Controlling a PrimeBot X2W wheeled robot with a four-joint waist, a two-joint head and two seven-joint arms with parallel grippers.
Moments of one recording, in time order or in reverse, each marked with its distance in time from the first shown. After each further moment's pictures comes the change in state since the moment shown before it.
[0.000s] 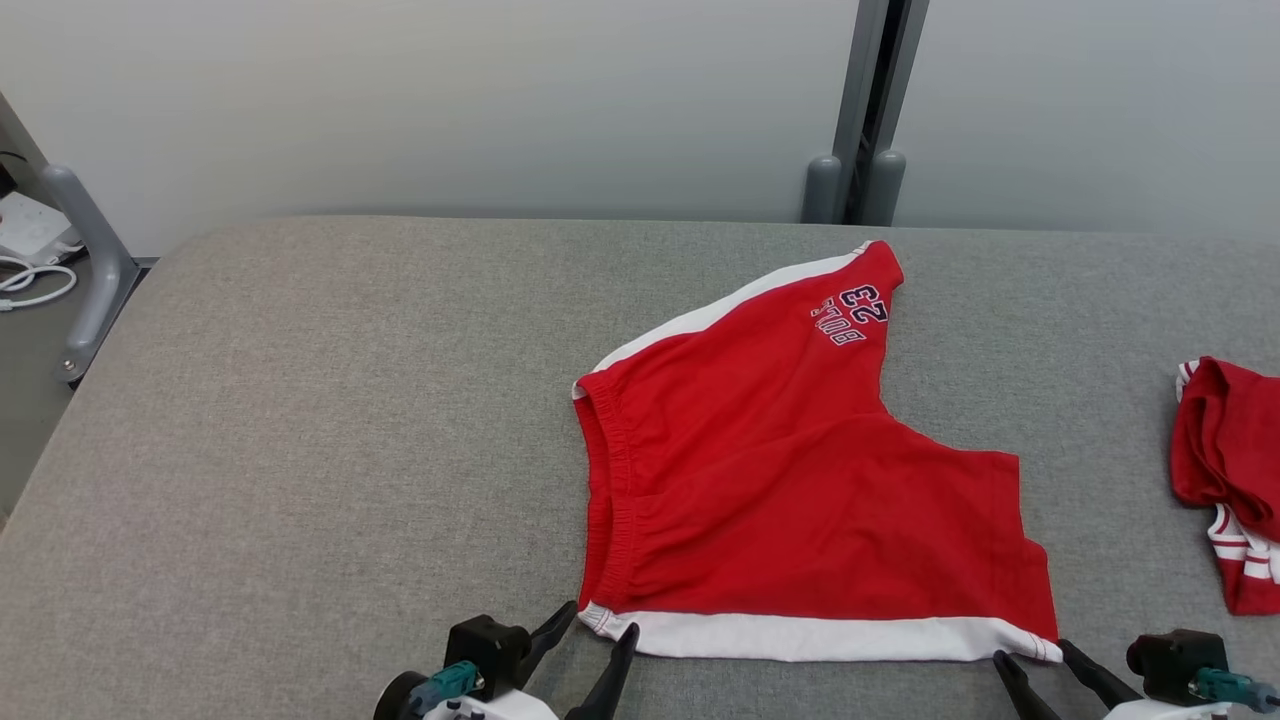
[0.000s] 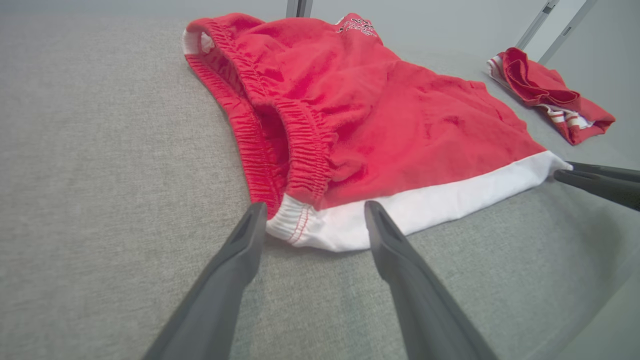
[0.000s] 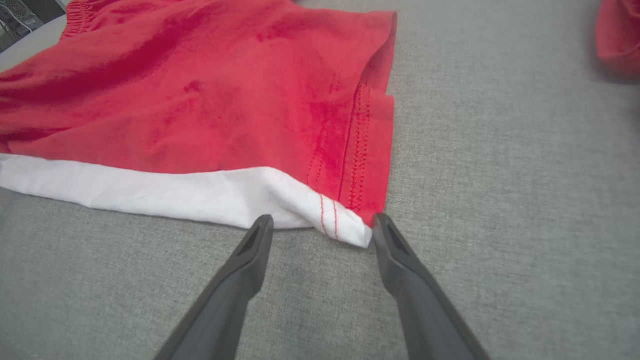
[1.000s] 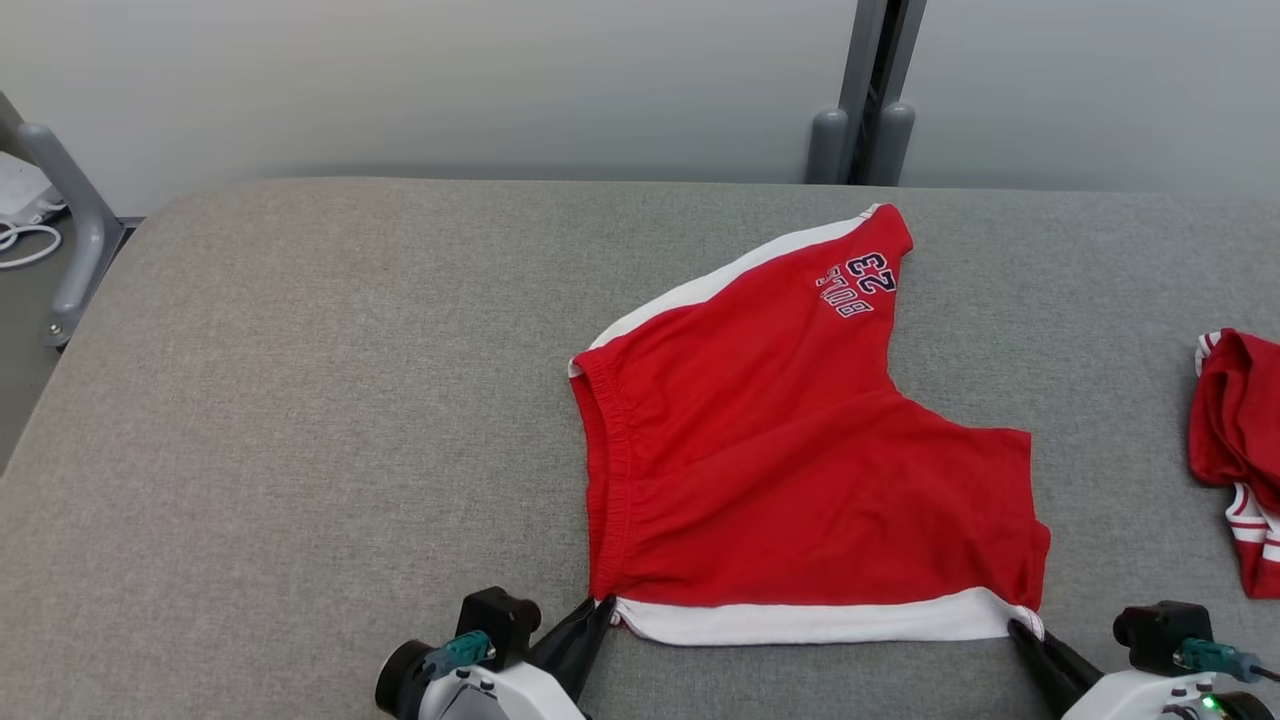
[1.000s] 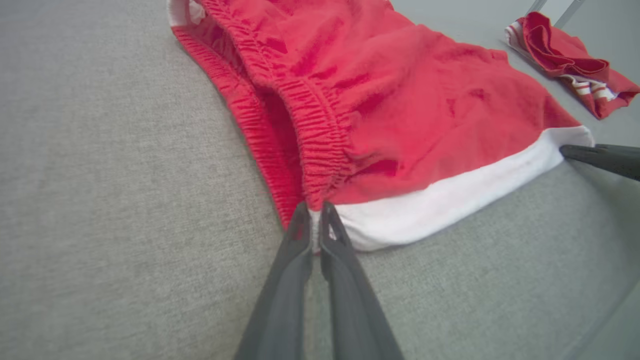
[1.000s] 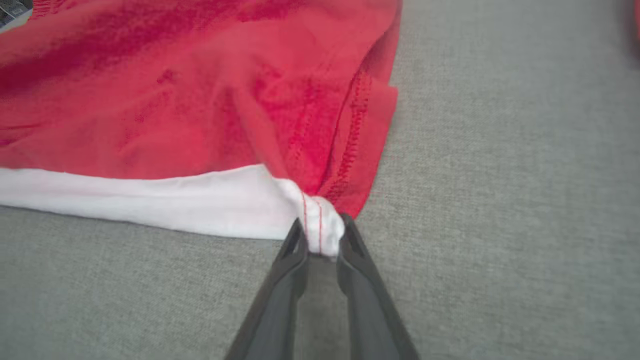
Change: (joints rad) left arm -0.086 0.002 -0.066 0.079 -0.022 0.000 0.000; right arm -0.070 0.009 0.035 0.050 0.008 0.000 -0.005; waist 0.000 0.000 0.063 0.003
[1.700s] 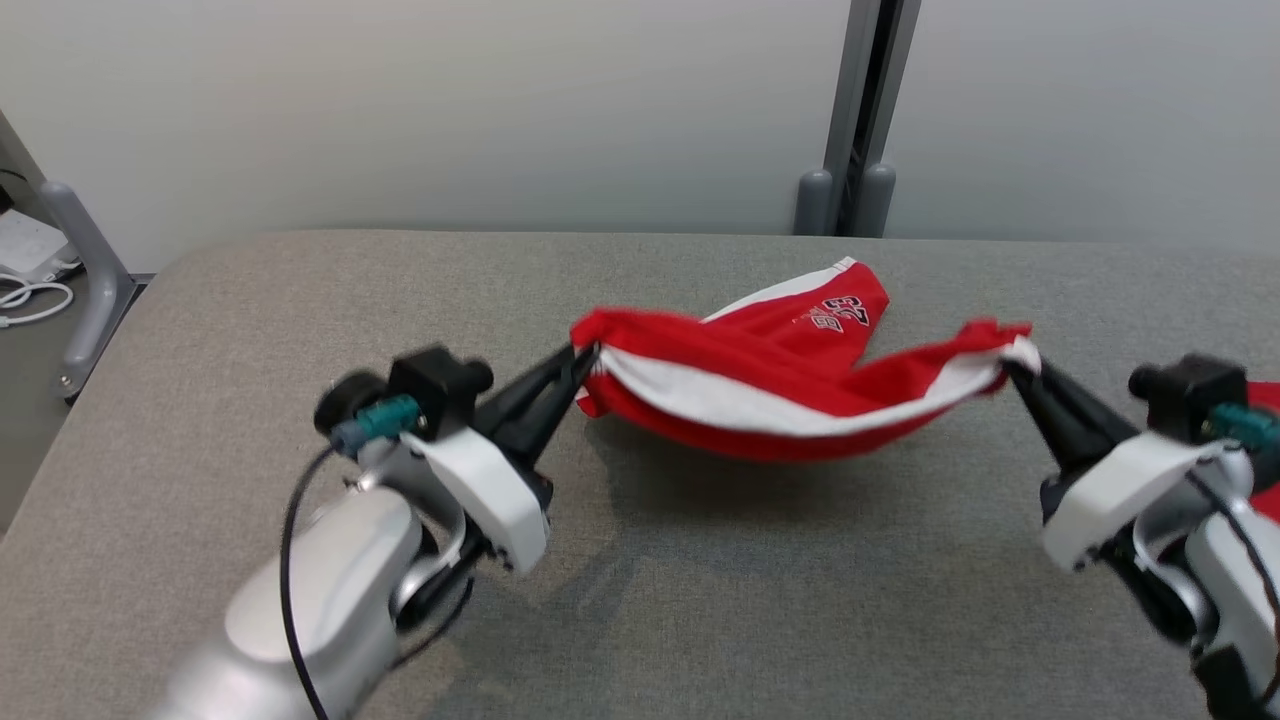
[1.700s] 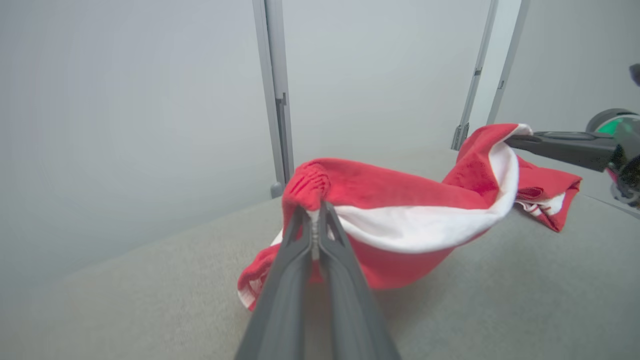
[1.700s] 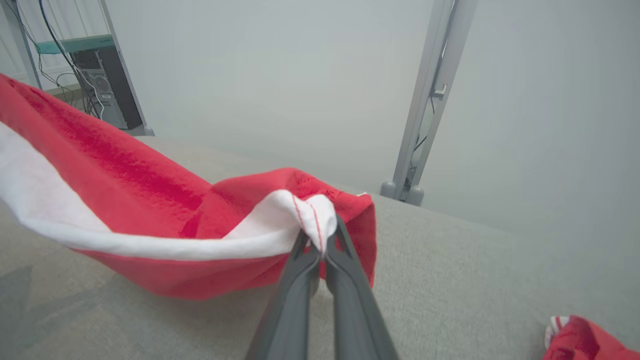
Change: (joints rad) left arm -0.262 0.201 -0.101 -0.298 -0.127 -0.001 0.059; right arm -0.280 -0.070 0.034 -0.134 -0.081 0.000 -0.016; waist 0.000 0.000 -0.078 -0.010
